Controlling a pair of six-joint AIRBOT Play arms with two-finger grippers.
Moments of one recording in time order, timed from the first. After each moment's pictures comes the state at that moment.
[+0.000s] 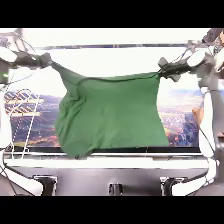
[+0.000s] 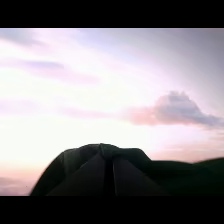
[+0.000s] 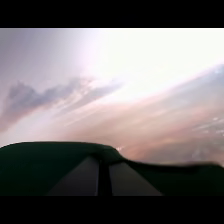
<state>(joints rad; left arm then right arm) 0.07 -1.86 2.02 1.17 -1.00 -1.53 -0.03 -1.75 1.81 -1.20 0.99 1.95</state>
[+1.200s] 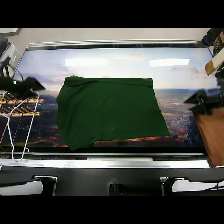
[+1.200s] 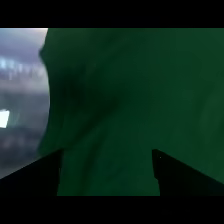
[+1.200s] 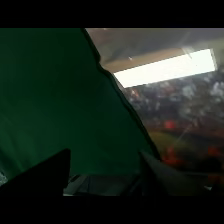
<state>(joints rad) 0.30 -1.43 1.44 1.06 -1.33 -1.49 -0.61 -1.59 1.40 -0.92 1.55 1.39</state>
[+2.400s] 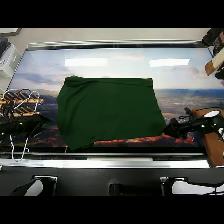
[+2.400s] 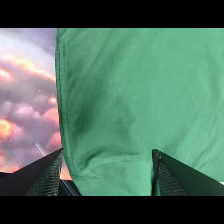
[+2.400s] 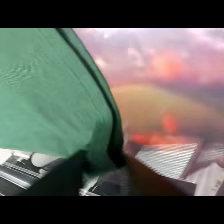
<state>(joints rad) 0.42 -0.98 0.72 0.92 -1.17 -1.47 -0.47 -1.53 0.90 -0.98 1.31 1.27</state>
